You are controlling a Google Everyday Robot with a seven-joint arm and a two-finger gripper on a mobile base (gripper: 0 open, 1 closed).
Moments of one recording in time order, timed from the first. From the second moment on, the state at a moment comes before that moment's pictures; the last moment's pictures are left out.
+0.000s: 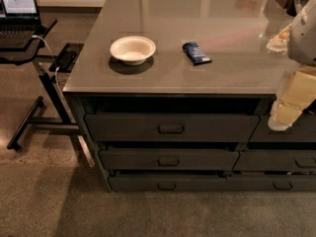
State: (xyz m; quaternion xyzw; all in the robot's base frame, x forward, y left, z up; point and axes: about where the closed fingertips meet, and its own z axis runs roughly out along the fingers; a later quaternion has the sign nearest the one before) arm 0.438 -0.217 0.977 -0.60 0.78 -0.03 0.16
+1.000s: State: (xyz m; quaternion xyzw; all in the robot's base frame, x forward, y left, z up) arm 0.438 -0.212 0.933 -0.63 0.76 -0.02 0.17
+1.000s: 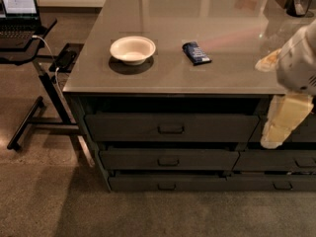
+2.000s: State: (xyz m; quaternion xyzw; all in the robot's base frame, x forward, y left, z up) arm 0.466 -0.223 0.807 -0.61 0.76 0.05 0.21
